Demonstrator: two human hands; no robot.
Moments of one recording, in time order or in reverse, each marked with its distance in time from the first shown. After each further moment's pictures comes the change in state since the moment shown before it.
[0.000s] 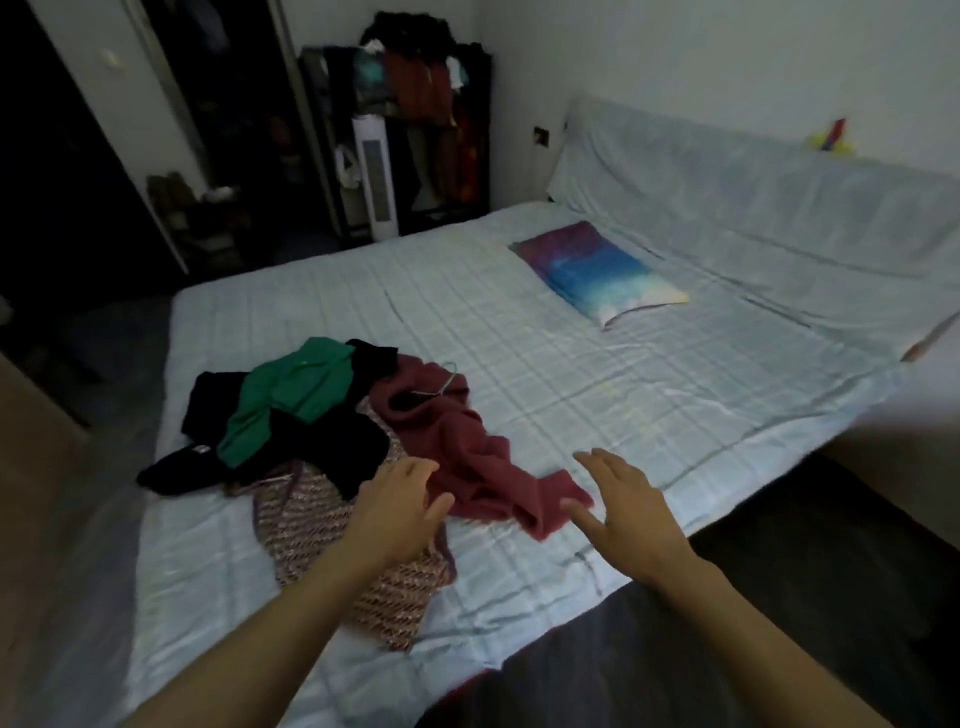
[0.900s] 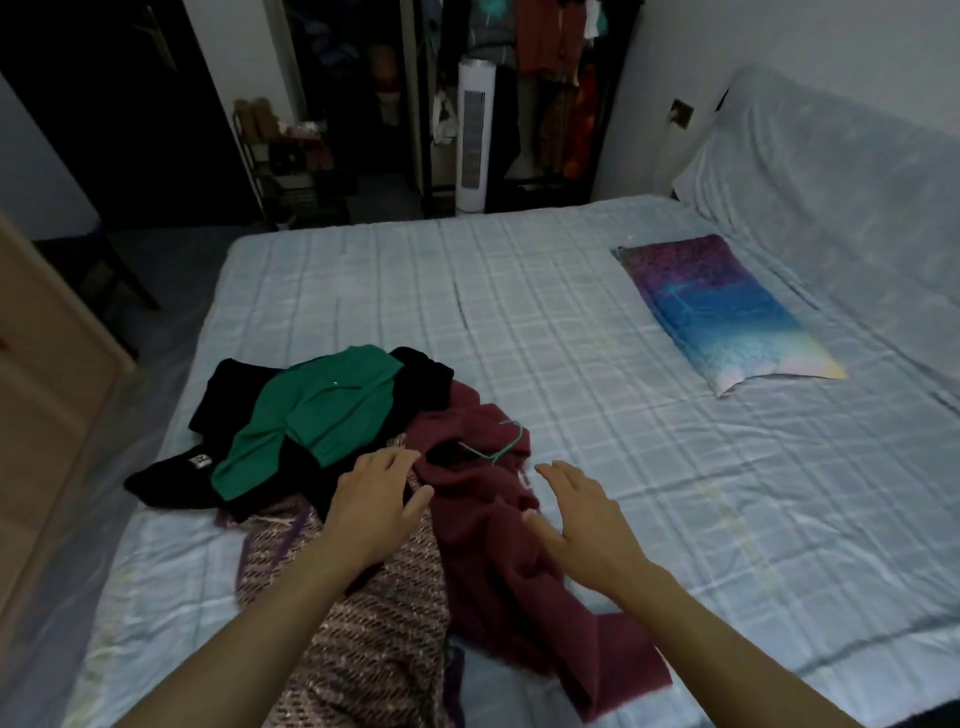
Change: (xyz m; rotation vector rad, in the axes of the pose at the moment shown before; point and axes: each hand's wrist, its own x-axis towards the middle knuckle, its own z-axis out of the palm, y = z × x) left_hand 0.240 -0.137 -0.001 -0.038 0.036 -0.264; right_hand 0.337 -0.053 0.076 0.013 -0.212 -0.242
